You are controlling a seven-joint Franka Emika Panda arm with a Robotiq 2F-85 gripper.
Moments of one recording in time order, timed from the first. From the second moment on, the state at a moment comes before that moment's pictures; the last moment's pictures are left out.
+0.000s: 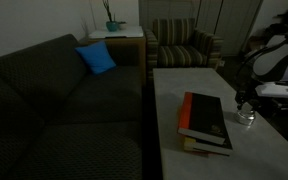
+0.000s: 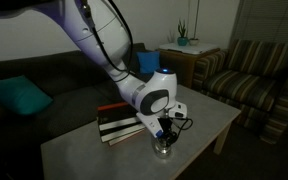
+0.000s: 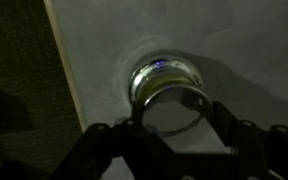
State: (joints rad) arm -0.11 1.46 -0.04 -1.16 0.06 2.68 0.13
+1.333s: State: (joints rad) arm -0.12 1.45 -0.06 -1.19 0.06 2.47 0.33
